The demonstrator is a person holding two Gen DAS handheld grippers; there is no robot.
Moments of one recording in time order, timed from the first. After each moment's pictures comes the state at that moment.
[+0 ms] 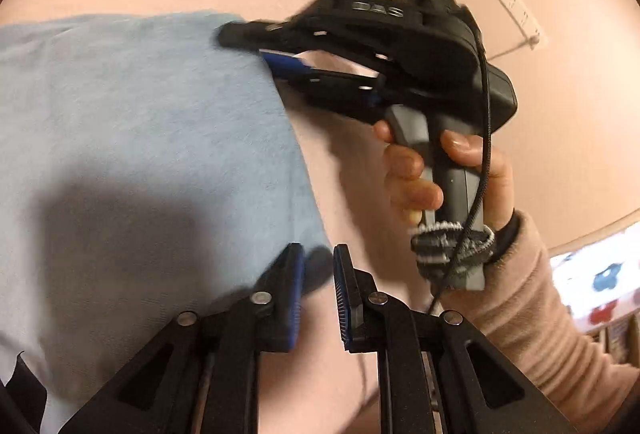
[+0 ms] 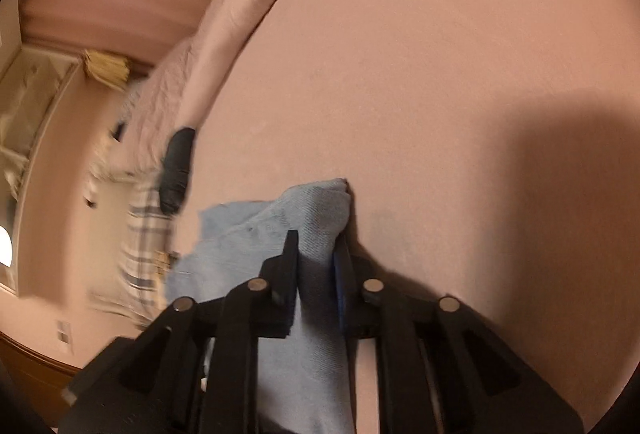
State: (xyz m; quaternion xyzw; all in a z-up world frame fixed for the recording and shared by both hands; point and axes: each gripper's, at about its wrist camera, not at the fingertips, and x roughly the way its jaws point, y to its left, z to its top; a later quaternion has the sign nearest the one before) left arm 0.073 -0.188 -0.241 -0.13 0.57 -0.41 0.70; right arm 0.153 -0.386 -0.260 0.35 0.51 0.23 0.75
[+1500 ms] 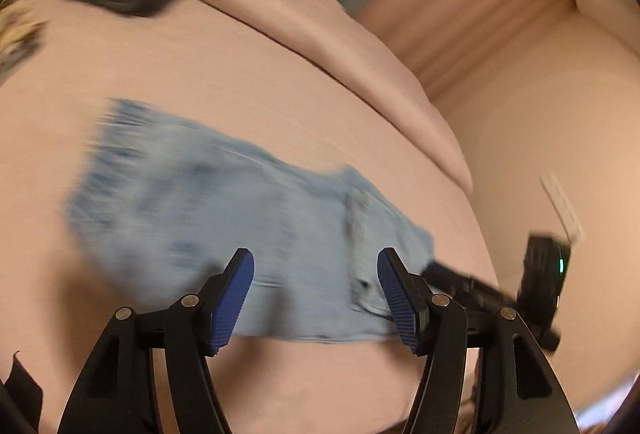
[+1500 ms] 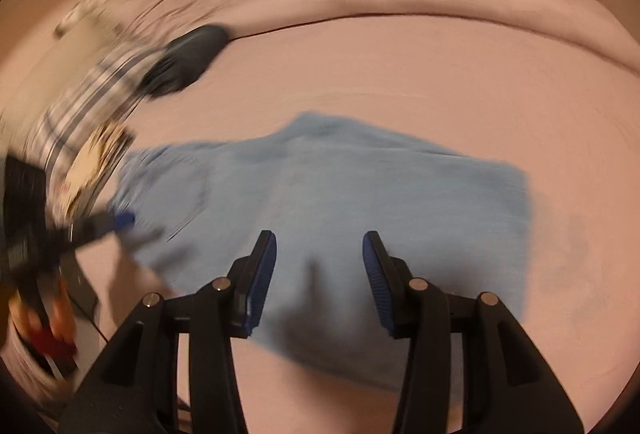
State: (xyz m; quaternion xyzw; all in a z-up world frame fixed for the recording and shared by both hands) left arm -0.023 0.139 -0.193 -0.32 0.38 -0.13 0.86; right arm 0.041 -0.188 -0.164 0.00 0.45 0.24 0.86
